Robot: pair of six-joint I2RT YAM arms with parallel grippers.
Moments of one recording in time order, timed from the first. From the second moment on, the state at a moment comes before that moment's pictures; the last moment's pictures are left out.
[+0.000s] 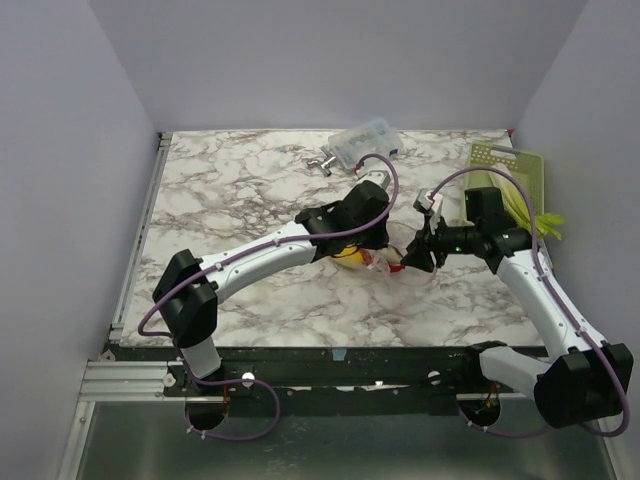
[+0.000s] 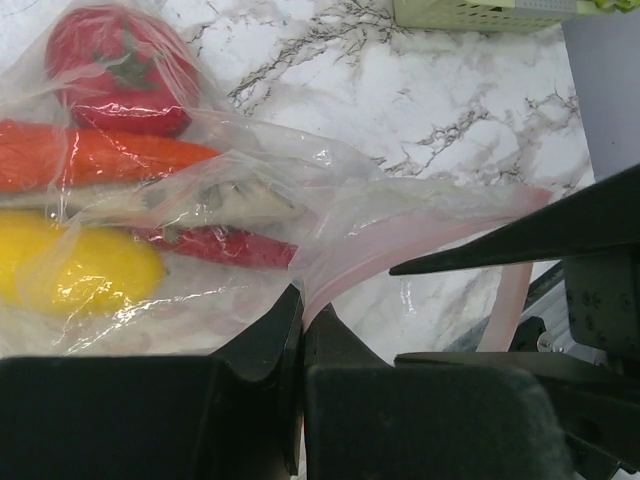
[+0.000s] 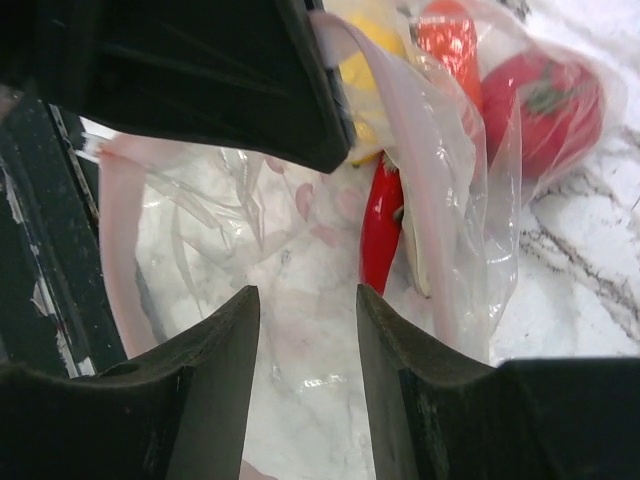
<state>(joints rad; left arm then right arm) -0.97 1.71 1.47 -0.41 -0.10 -0.70 0.17 1.11 0.92 -0.66 -0.84 -0.52</state>
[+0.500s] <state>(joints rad) -0.97 1.72 1.45 -0.38 -0.09 -0.71 0.17 1.14 0.84 -0.58 -0.77 -0.48</state>
